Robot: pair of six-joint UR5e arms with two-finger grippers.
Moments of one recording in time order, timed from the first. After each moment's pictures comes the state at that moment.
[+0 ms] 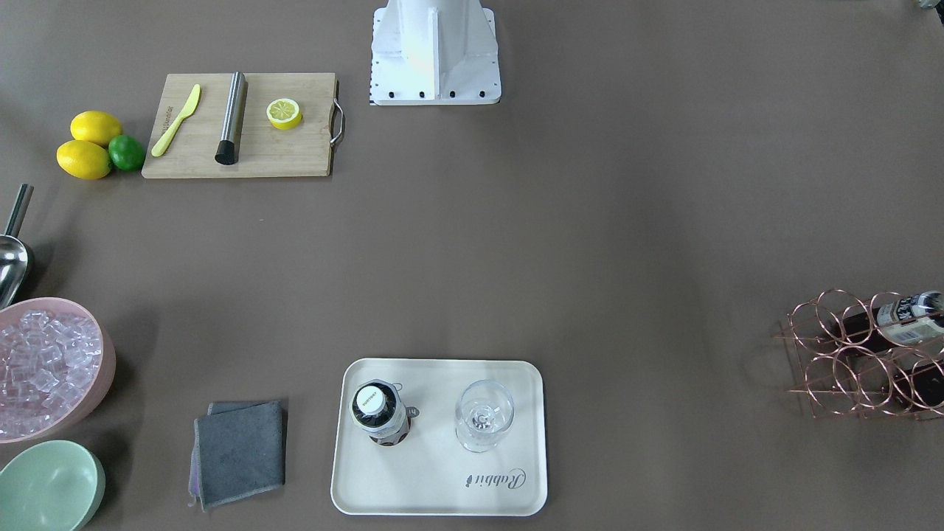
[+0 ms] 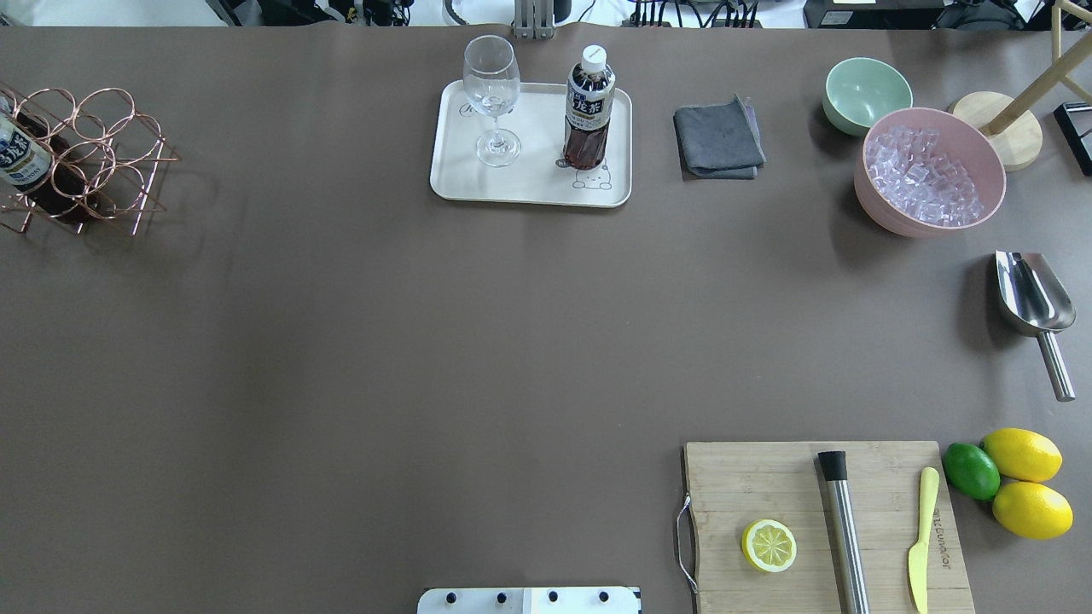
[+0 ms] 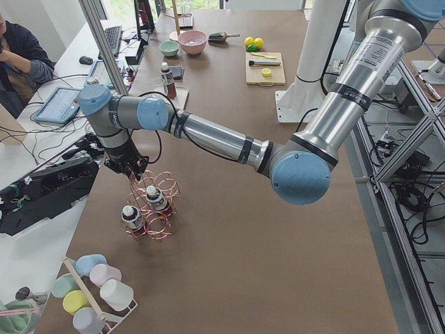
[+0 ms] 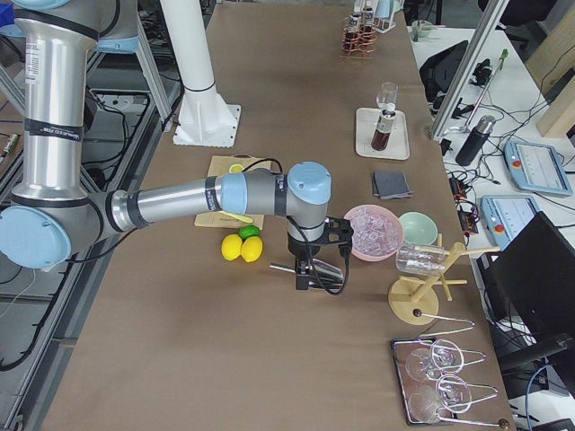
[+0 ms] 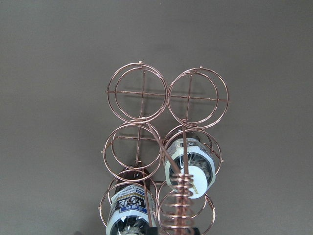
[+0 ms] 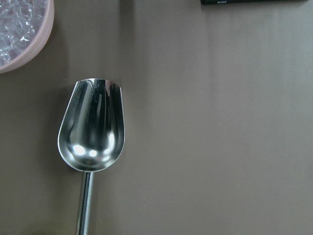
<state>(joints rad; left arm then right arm) -1.52 -2.10 -1.40 -1.26 -2.32 1.48 1.56 -1.69 1.92 -1.80 2.24 0.00</state>
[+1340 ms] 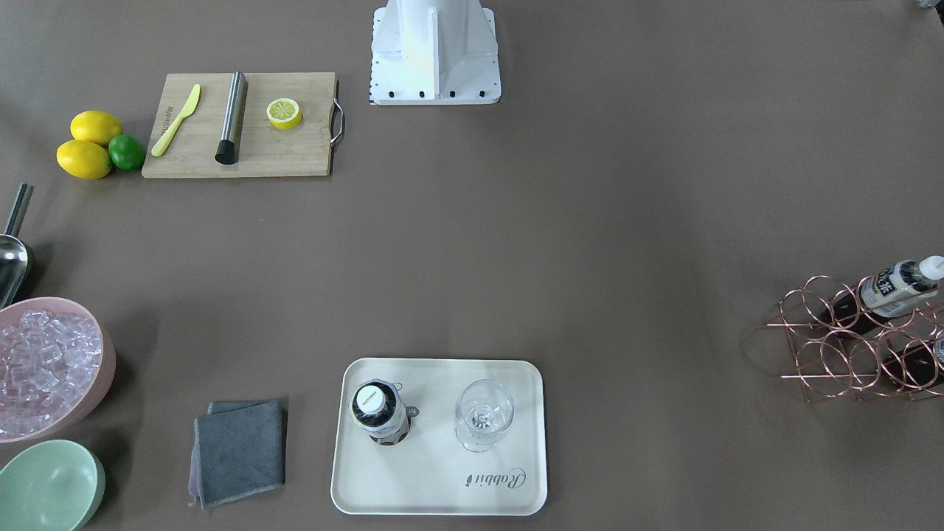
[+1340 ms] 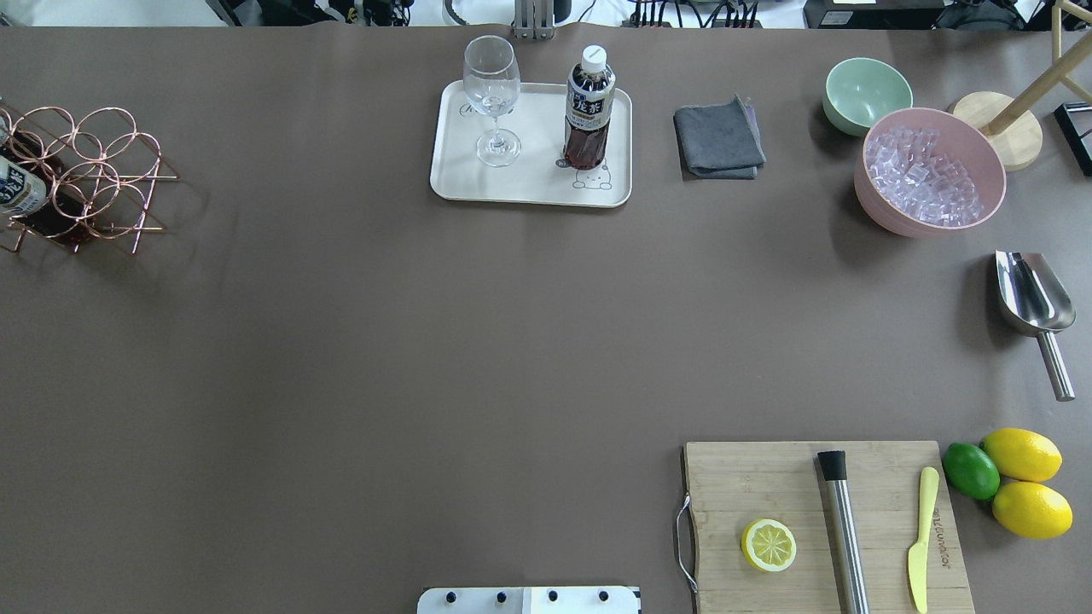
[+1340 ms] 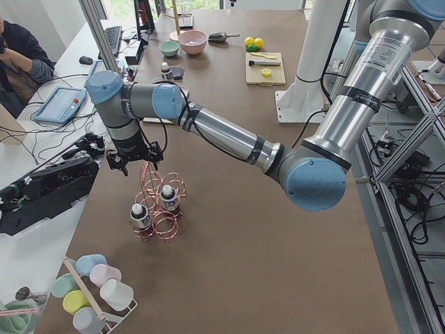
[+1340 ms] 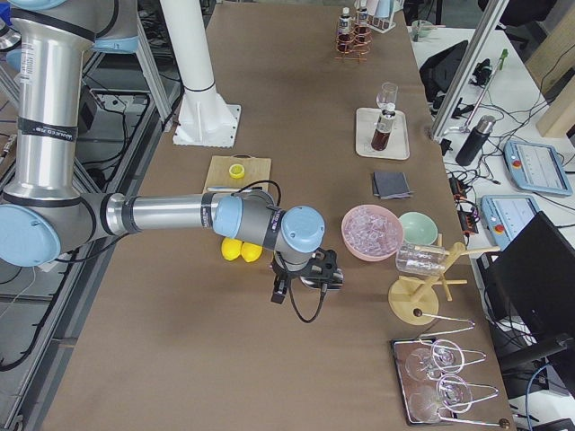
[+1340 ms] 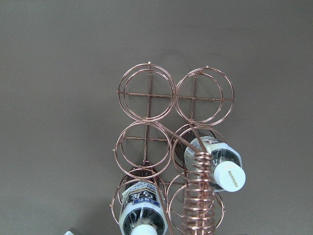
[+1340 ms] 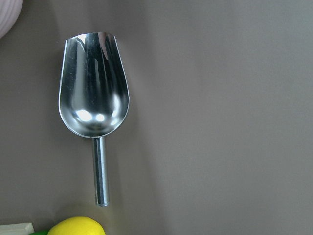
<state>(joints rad) -1.57 -2.04 -1.56 -1.12 -2.32 1.27 1.58 -1.73 1.82 -1.89 2.43 0.00</state>
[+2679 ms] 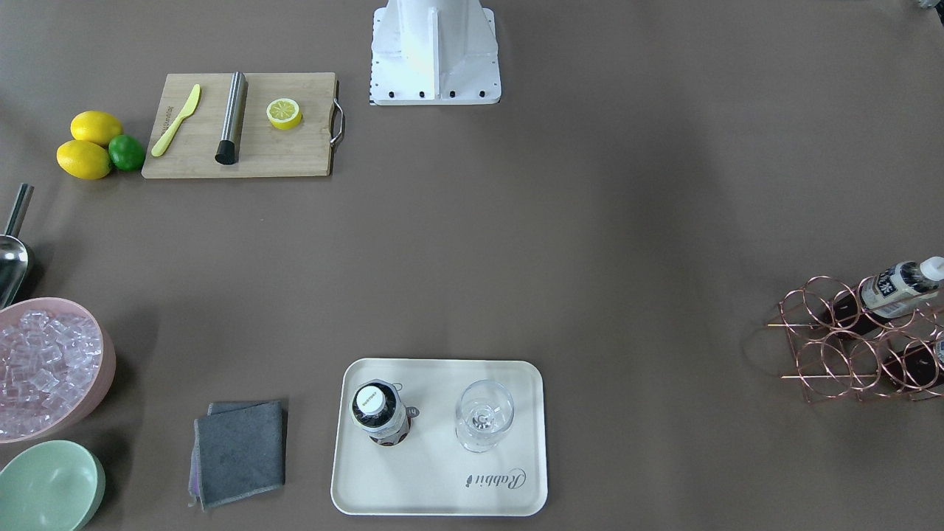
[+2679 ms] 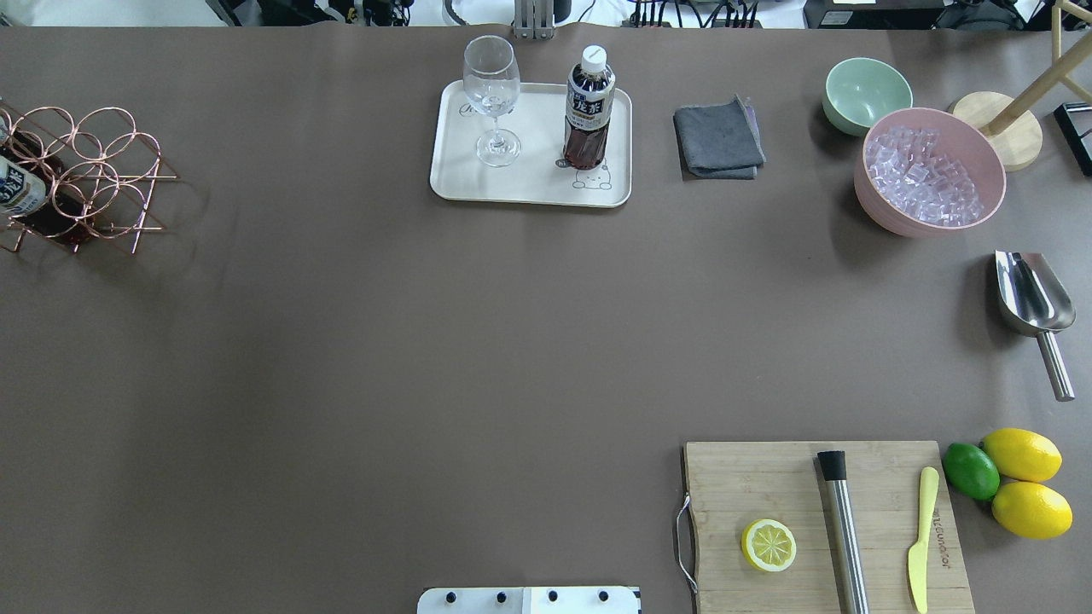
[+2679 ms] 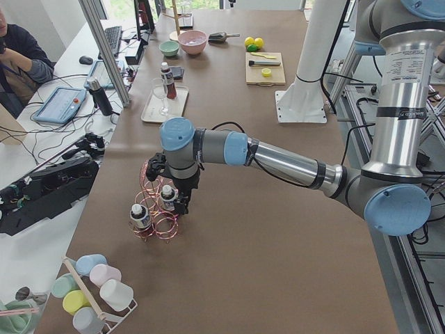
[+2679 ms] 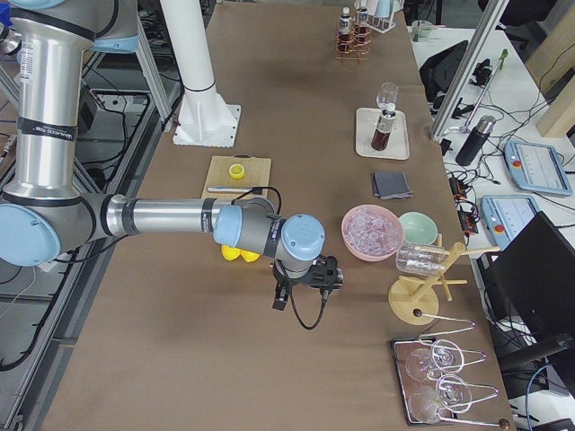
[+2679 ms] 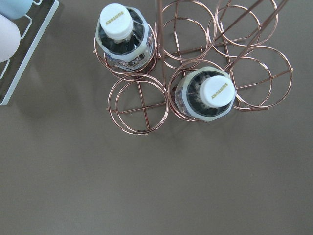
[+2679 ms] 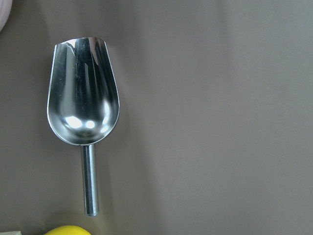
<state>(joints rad) -1.56 -1.61 -1.83 -1.33 -2.35 0.17 1.59 -1.73 1.78 -1.83 2.43 0.00</state>
